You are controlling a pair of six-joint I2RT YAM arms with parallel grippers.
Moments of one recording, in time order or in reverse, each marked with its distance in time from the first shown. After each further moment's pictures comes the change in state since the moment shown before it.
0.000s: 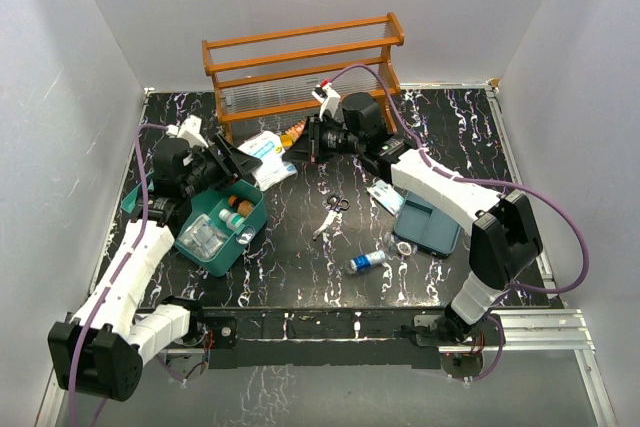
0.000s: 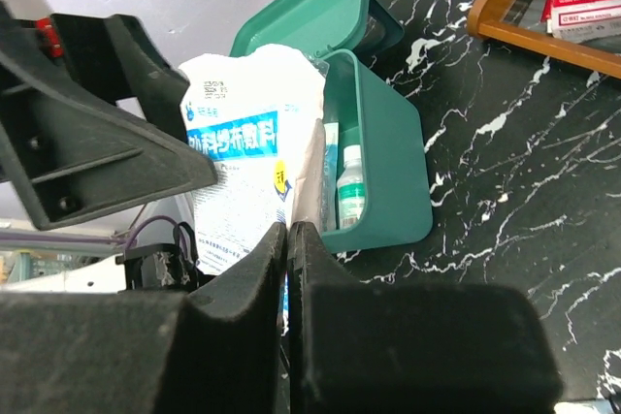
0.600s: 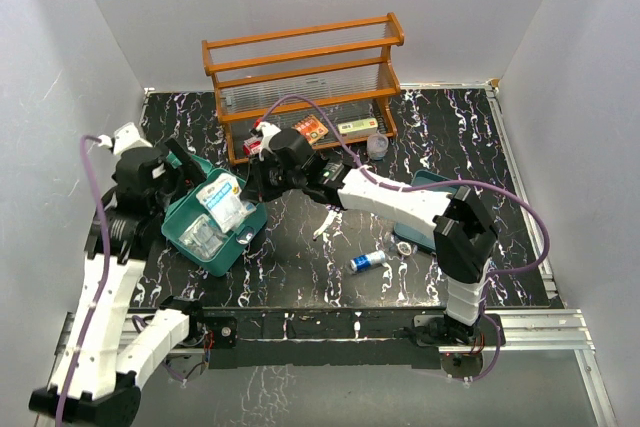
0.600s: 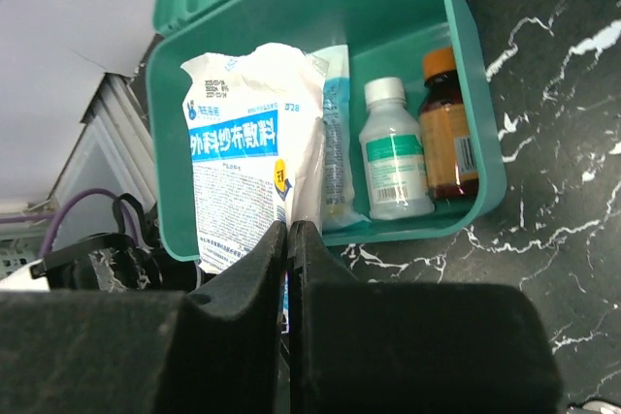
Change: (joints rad) left arm 0.000 -0.119 0.278 -0.577 -0.676 0.226; right arm 0.315 0.188 0.170 -0.166 0.328 -0.030
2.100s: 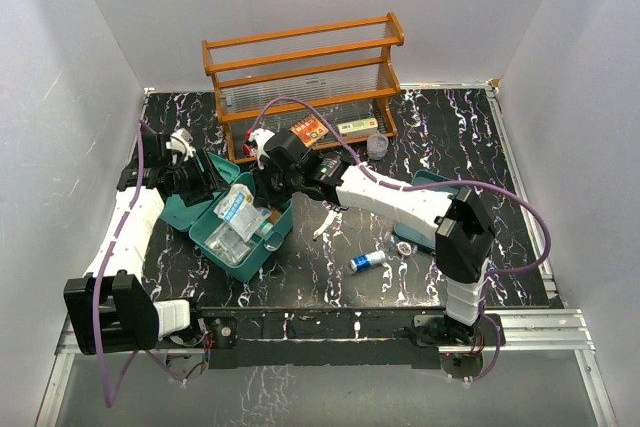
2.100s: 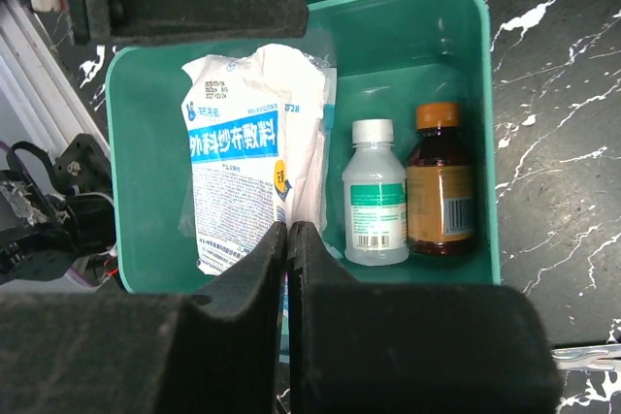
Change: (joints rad) left arm 0.255 0.359 -0.151 0.158 0.736 0.196; right arm 0.009 0.003 0.082 -0.234 0.042 -0.215
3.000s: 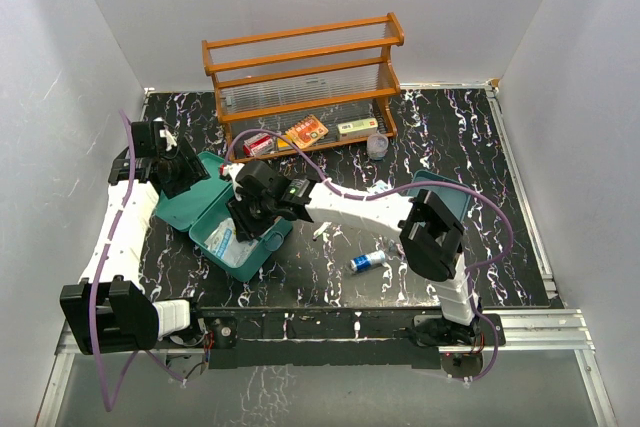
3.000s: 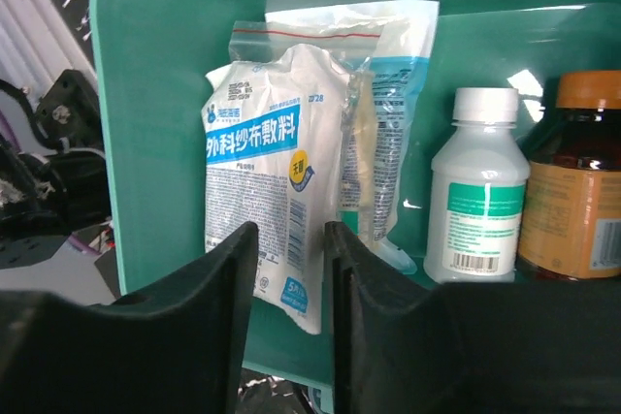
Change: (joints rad) left arm -0.001 0.000 0.133 -0.093 -0.320 -0.091; right arm 0.114 0.163 0.069 -0.046 -0.048 0.013
